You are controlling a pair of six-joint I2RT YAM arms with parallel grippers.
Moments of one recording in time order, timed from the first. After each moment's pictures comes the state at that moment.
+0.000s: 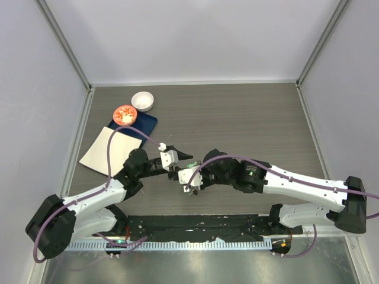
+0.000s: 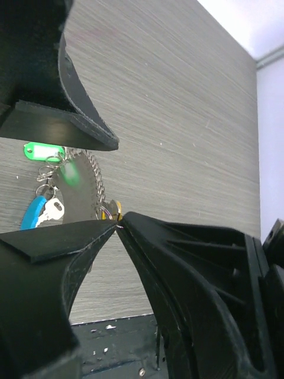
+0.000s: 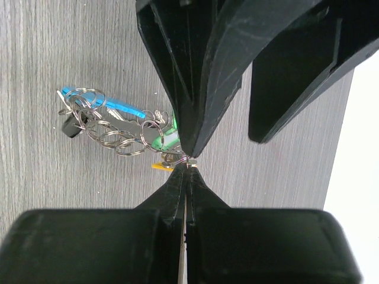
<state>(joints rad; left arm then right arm) -0.70 1.04 0.37 0.66 0.62 0.14 1.17 1.17 0.97 -0.51 0.09 -0.77</state>
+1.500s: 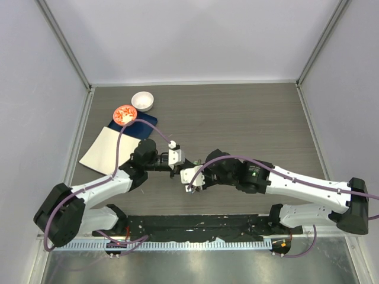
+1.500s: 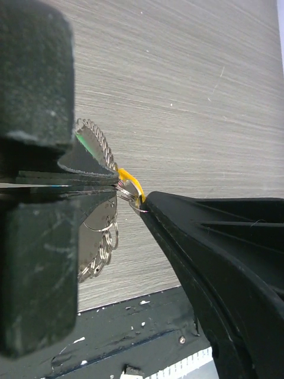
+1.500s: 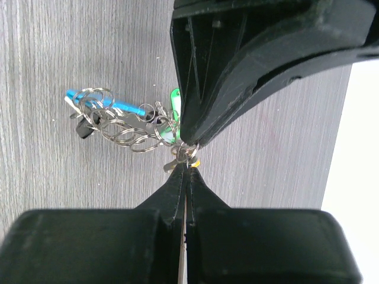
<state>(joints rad) -0.67 1.21 0.51 0.47 0.87 0.31 1.18 1.15 0.97 -0.54 0.11 -0.76</state>
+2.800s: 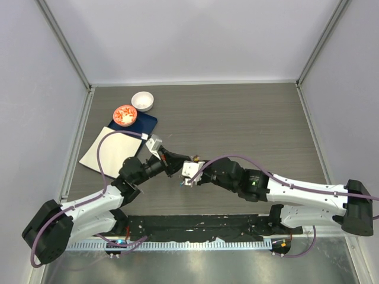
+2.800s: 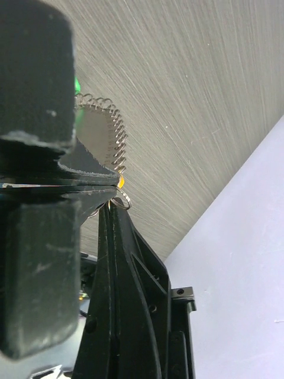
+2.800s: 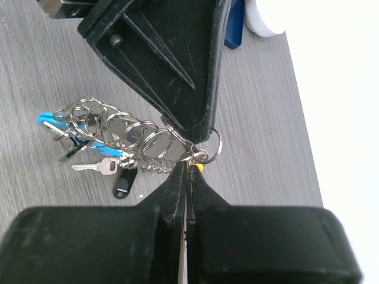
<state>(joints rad) -0.70 0.98 0.28 0.81 0.34 -0.52 1.20 1.08 0.75 -0.08 0.24 -0.62</state>
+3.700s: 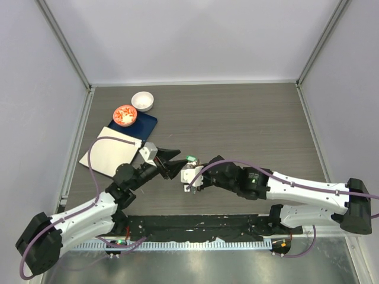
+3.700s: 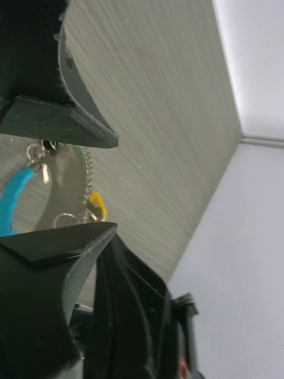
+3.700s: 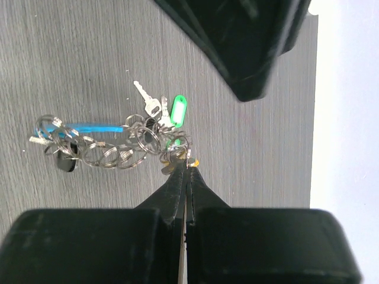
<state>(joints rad) -0.75 0.82 0.22 0.81 0.19 -0.31 1.22 1.11 0.83 -0.31 0.25 -0.71</state>
